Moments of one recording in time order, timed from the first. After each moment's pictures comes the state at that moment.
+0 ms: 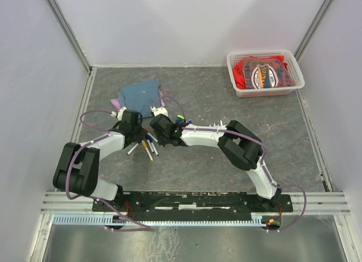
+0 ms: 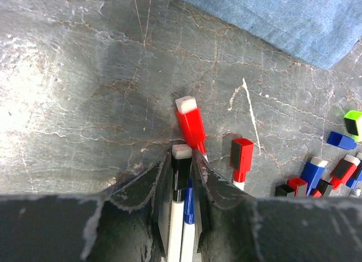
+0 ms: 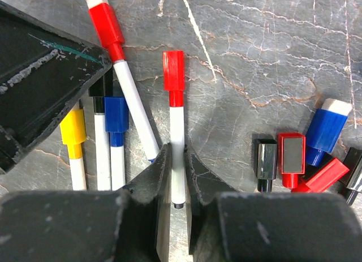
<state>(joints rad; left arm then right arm) -0.25 1.45 0.62 -0.05 -0.15 -0.84 1.03 2.16 1.50 -0.18 0.26 0.51</state>
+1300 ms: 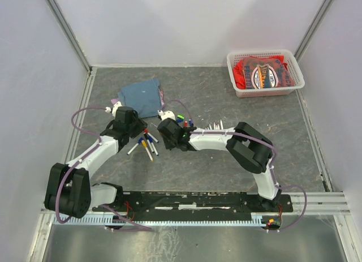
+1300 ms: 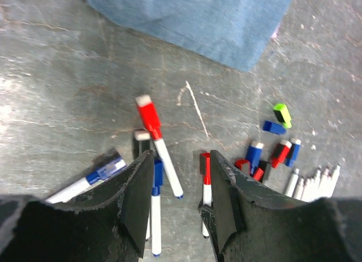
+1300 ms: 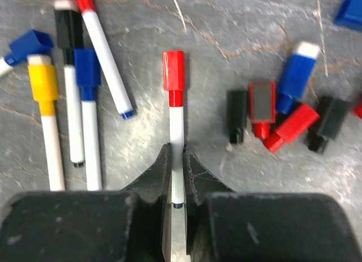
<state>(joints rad) -0.25 1.24 0.64 -0.15 -0.16 -0.84 1.03 2.05 1.33 -0.12 0.27 0.51</state>
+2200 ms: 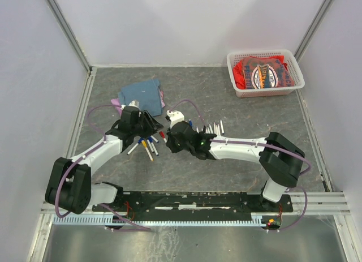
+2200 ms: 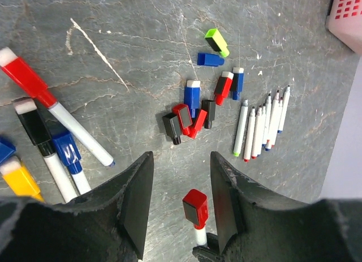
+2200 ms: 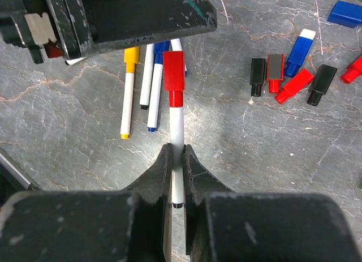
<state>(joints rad) -0.32 1.28 0.64 -0.05 0.17 -0.84 1.07 1.70 1.05 0.02 0.21 0.52</state>
